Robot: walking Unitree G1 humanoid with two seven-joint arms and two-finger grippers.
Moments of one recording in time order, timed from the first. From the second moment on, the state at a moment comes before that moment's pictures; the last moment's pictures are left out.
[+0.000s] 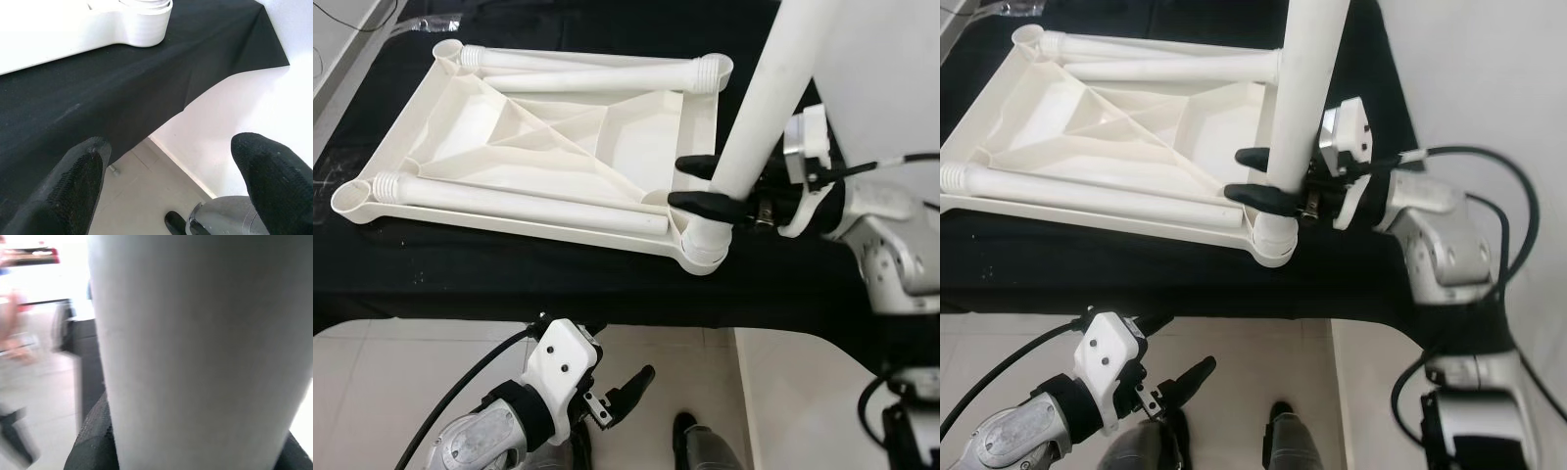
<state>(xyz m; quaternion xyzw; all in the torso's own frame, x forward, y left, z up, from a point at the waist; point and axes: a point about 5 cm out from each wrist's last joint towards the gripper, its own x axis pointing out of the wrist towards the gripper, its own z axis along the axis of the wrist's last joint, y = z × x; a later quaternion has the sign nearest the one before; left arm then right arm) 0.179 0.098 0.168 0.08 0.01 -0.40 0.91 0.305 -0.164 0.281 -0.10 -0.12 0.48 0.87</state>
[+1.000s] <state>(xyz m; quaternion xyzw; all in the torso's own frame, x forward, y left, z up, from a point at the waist) 0.256 0.144 0.245 0.07 -0.14 -0.27 0.95 0.284 -0.123 0.258 -0.04 -0.13 0.10 0.99</state>
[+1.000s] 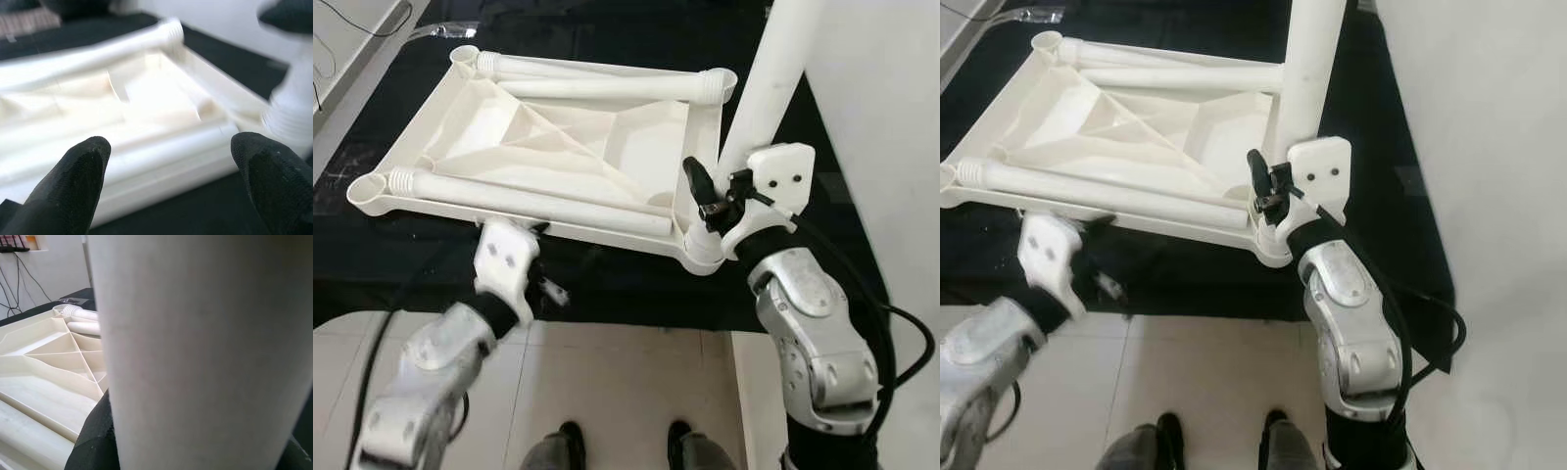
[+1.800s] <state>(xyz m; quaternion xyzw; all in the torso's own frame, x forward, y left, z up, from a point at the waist) 0.316 0.063 0.385 -0.10 -0.16 -0.64 0.75 0.291 -0.111 0.258 -0.02 -0.13 0.08 0.99</state>
